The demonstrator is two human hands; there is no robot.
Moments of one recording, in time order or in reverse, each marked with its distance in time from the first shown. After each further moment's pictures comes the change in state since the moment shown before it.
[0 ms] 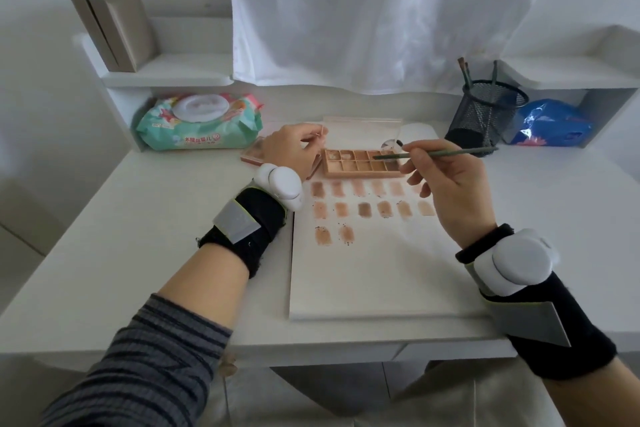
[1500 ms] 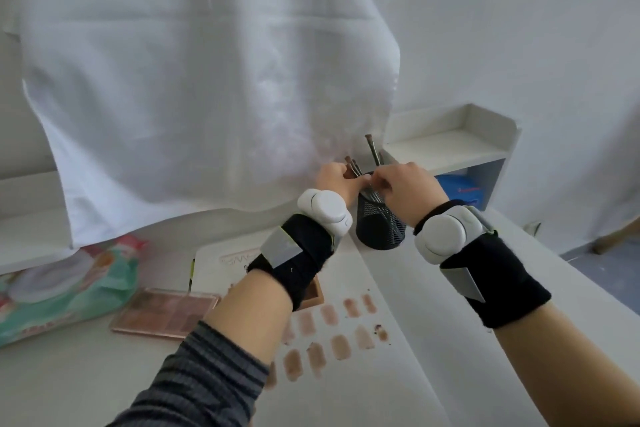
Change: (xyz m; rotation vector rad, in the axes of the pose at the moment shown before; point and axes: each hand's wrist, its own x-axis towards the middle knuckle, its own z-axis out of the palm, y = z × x) left_hand 0.123 0.161 0.161 -0.215 -0.371 -0.108; right_hand 0.165 0.033 -0.115 -1.137 -0.153 0.108
